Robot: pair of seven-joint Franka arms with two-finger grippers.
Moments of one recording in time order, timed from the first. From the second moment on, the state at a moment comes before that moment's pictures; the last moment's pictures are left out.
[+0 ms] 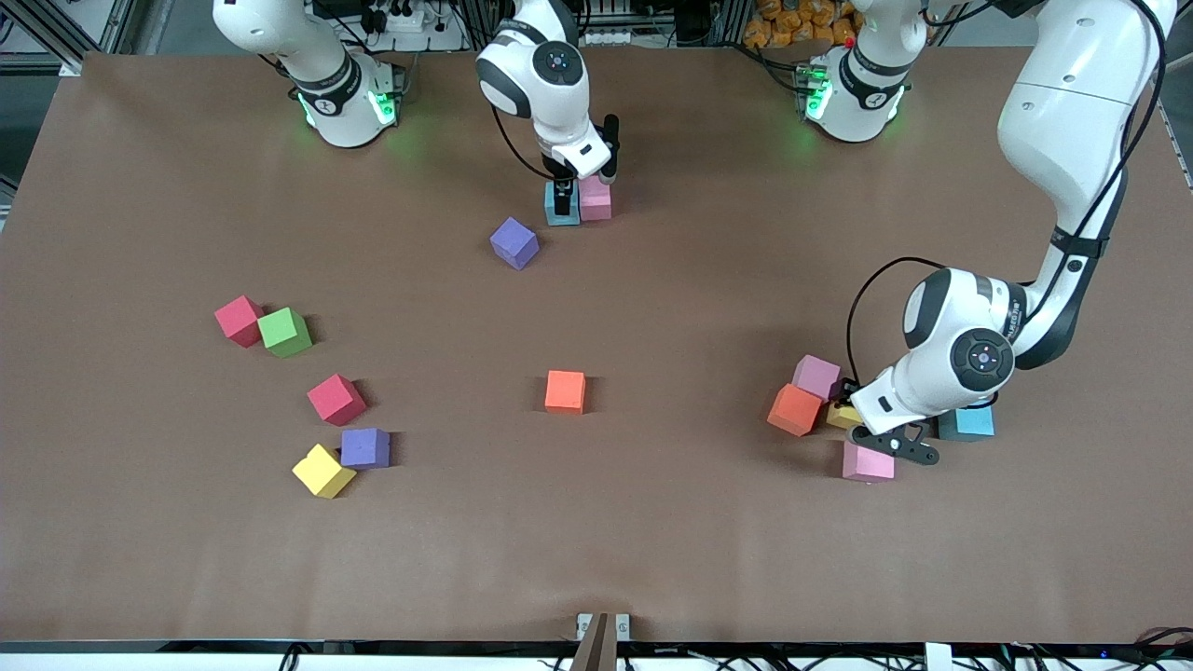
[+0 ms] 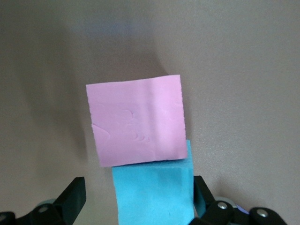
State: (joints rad) left arm 0.16 0.64 -0.34 -1.75 0.28 2.31 0.01; right arm 1.46 0.30 -0.33 -2.31 0.22 2.53 -0.56
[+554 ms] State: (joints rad) left arm 0.16 0.63 -0.34 -1.75 0.25 2.30 0.01; right arm 1.46 0.30 -0.35 -2.31 0.22 2.53 -0.56
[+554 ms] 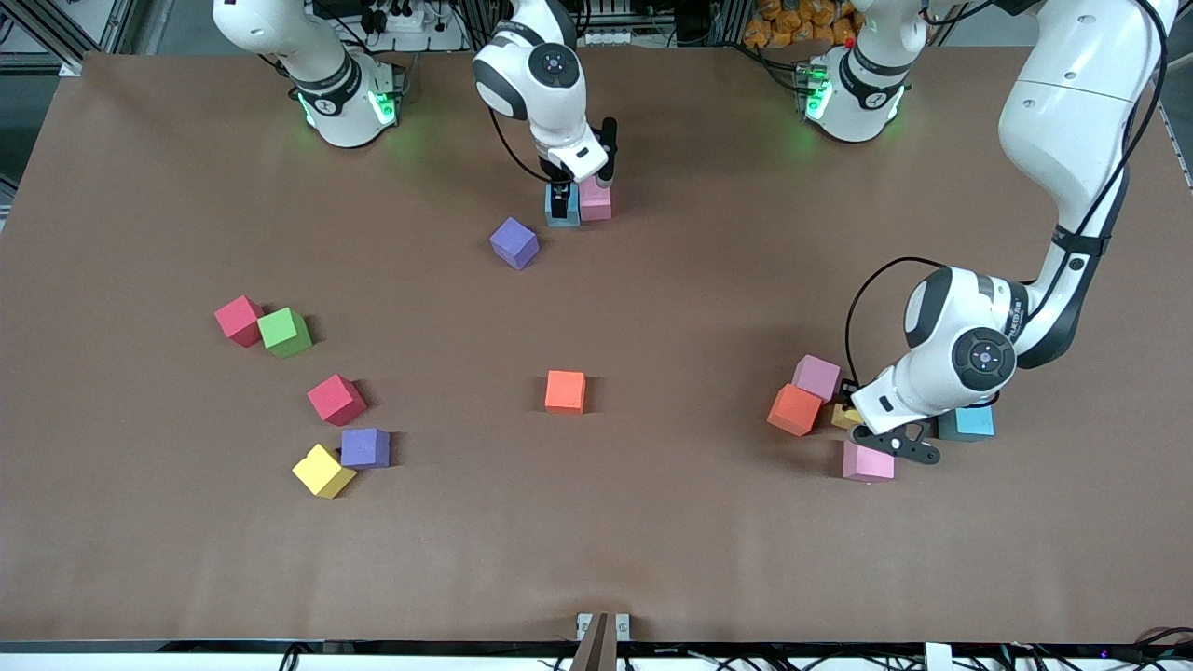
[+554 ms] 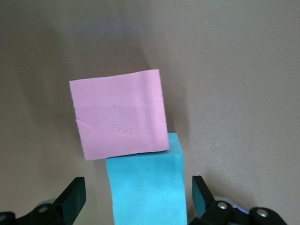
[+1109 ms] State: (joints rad) left arm 0.16 0.58 -0.39 -1.71 0.23 2.19 0.01; right arm 1.46 0.24 -0.40 -2.31 0.22 2.47 -0.56
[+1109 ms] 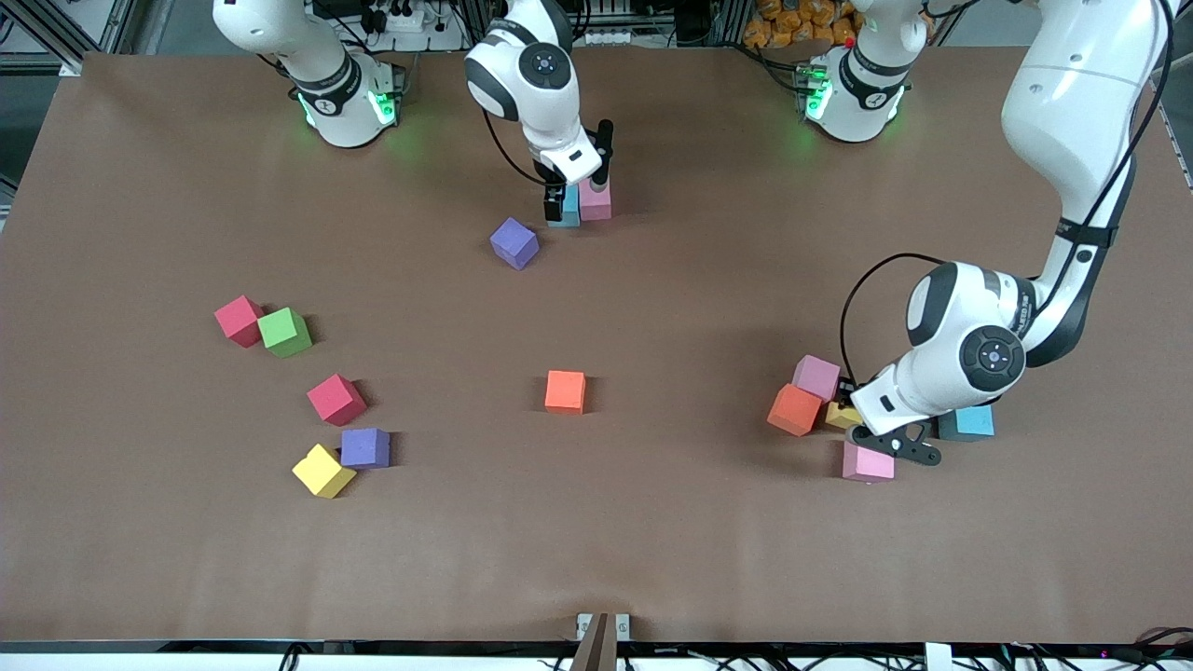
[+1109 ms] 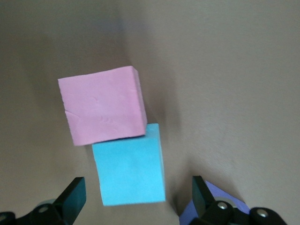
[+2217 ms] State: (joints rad) left arm 0.15 0.15 -0.75 -1.95 0.14 1.91 0.01; right arm 1.32 0.22 -0.55 -2.30 0.22 2.39 -0.56
